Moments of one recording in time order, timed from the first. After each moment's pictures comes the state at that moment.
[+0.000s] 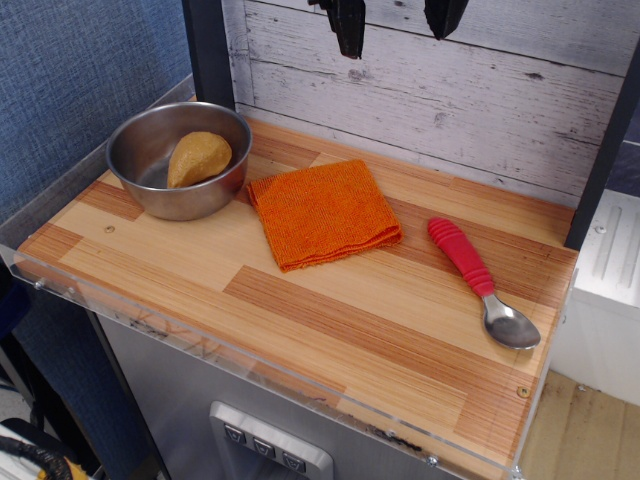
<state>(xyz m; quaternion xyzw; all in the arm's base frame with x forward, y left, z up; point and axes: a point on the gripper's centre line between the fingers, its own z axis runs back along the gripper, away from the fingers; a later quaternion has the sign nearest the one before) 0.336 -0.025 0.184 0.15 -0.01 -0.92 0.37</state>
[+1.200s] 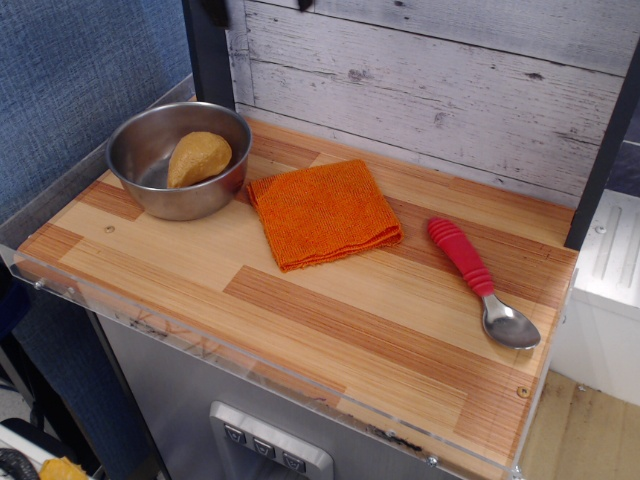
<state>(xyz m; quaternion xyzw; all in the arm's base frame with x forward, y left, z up) 0.343 0.094 0.174 0.19 0.00 -0.92 0.34</state>
